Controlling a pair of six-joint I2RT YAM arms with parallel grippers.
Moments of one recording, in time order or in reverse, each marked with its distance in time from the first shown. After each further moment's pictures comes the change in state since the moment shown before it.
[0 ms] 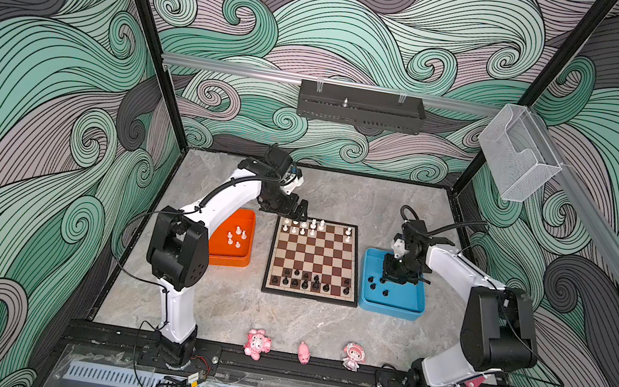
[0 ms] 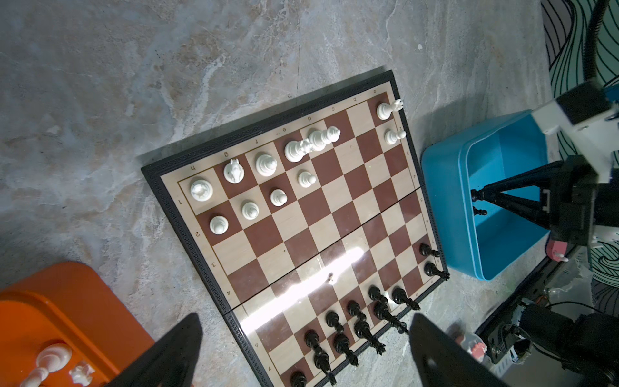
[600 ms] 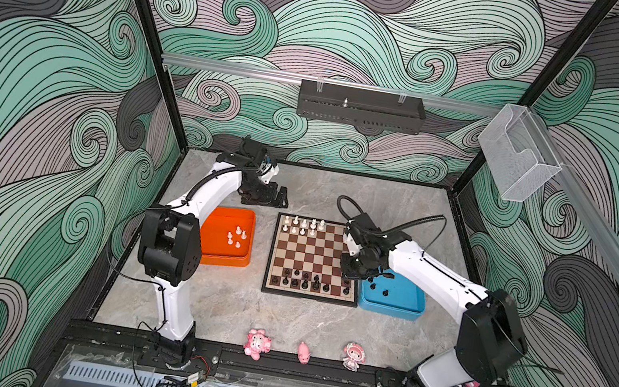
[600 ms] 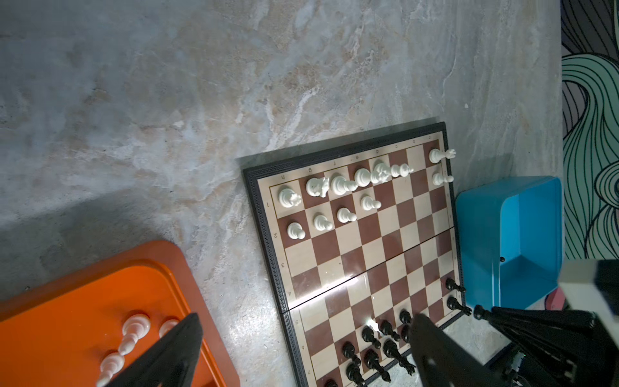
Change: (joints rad) left arm 0.172 0.000 -0.026 0.027 0.019 -0.022; right arm 0.493 0.037 0.154 -0.084 0.078 0.170
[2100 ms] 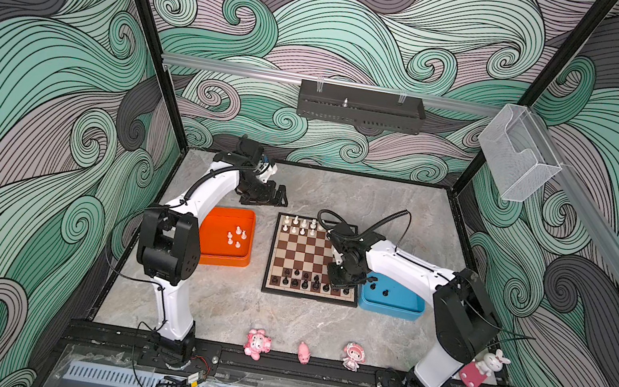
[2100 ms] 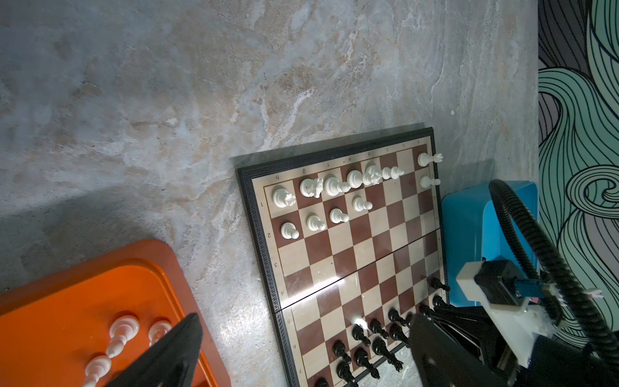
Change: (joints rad) left arm 0.019 0.000 0.000 0.004 0.045 -0.016; right arm 0.072 0.126 0.002 0.021 0.020 0.071
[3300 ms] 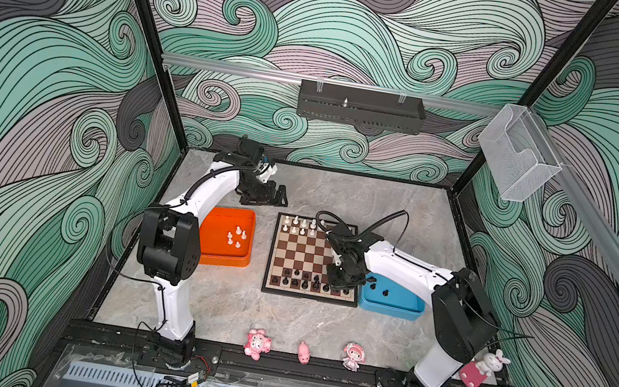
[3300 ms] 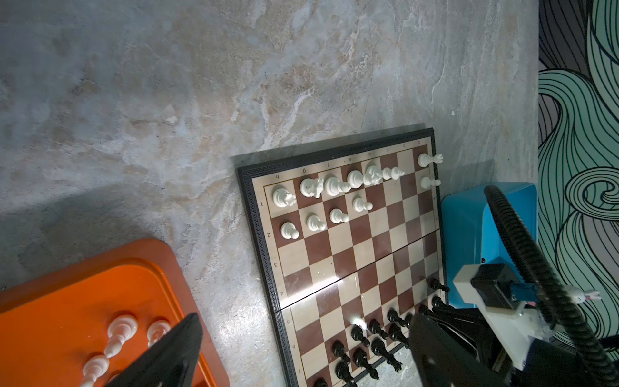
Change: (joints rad) left arm 0.000 0.002 0.000 0.000 0.001 -0.007; right arm 0.013 0.005 0.000 -0.009 0.023 0.001
